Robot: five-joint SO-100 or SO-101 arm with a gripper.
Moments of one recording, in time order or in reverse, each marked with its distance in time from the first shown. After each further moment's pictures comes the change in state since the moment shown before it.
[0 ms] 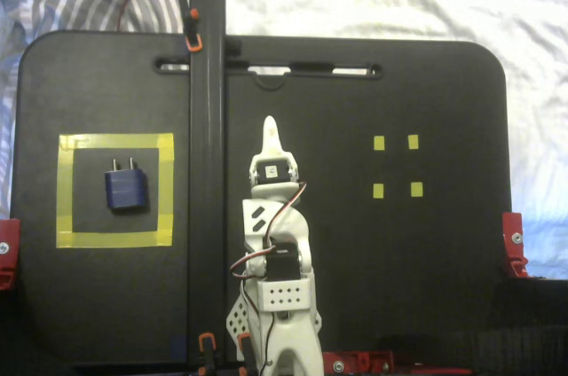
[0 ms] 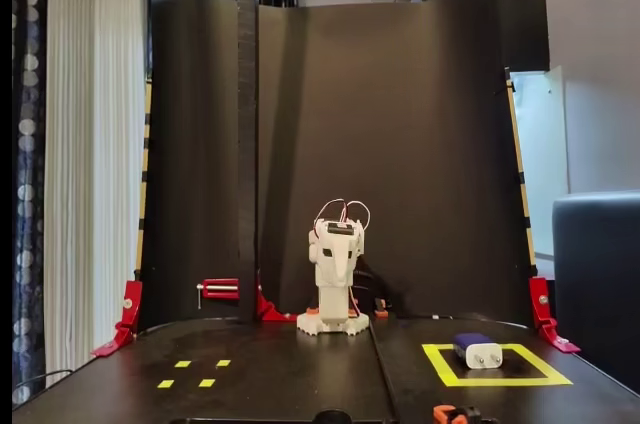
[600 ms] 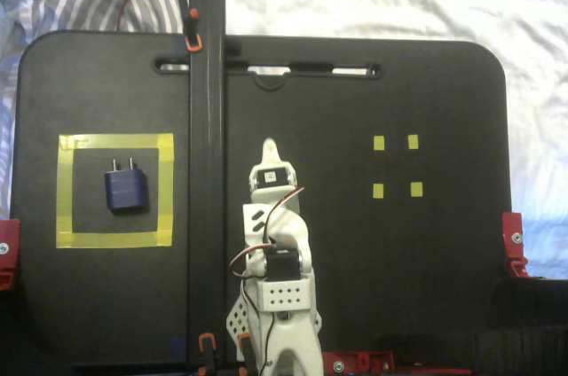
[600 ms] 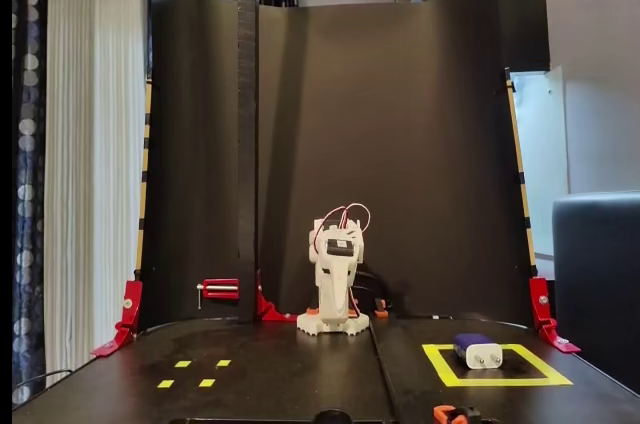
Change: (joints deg) arm 0.3 0.0 0.3 15.8 -0.4
